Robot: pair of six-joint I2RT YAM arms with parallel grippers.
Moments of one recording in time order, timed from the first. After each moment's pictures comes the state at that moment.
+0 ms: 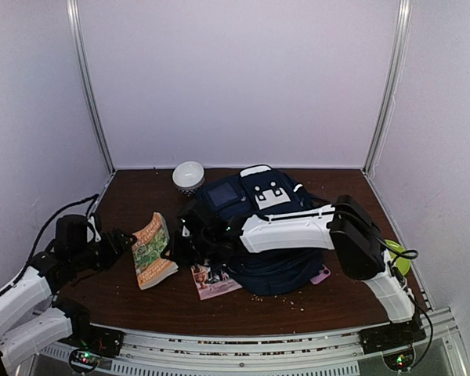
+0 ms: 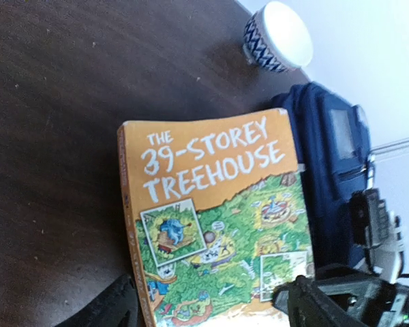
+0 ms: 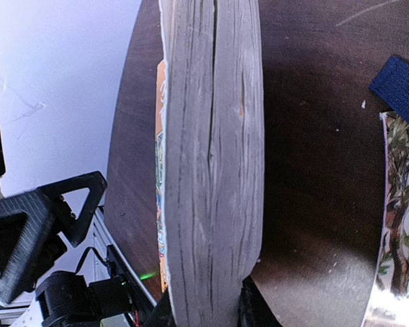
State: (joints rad) left arm -0.29 0.65 0.32 -0.27 0.15 -0.85; right arm 1.13 2.35 1.86 -0.14 -0.18 1.07
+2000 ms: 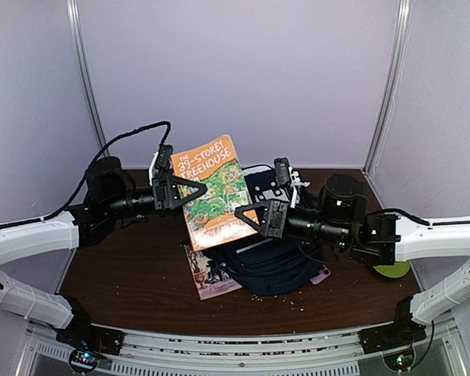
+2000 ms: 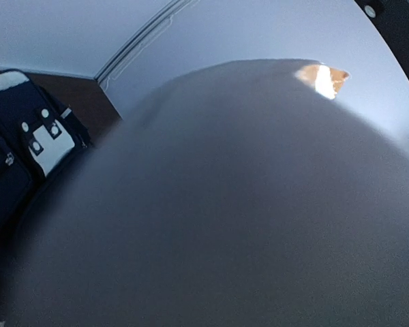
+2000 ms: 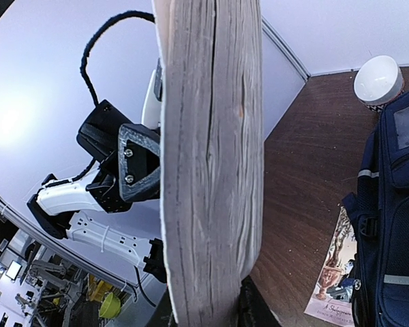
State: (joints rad) left arm -0.68 1.19 0.76 0.43 0.63 -0.89; right arm 1.11 1.27 0.88 0.32 -0.06 0.79
